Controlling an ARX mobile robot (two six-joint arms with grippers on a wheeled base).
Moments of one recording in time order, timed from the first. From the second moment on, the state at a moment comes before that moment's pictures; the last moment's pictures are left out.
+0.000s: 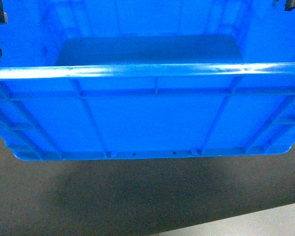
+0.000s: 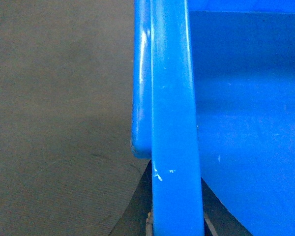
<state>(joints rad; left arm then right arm) -0.15 1.30 0.81 0.07 -0.11 -0.10 0.22 1.44 0.96 0.06 0.18 0.24</state>
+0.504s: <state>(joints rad) -0.15 1.30 0.81 0.07 -0.12 -0.10 0.22 1.44 0.96 0.06 0.18 0.24</state>
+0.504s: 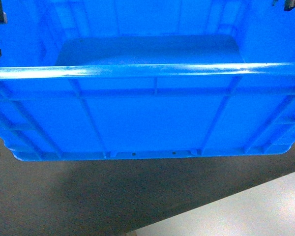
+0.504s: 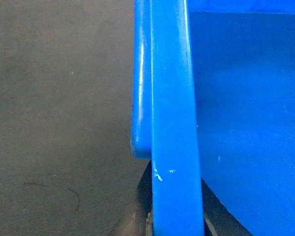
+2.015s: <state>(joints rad) -0.15 1.30 0.81 0.07 -0.11 -0.10 0.22 1.44 0.96 0.06 0.18 0.24</state>
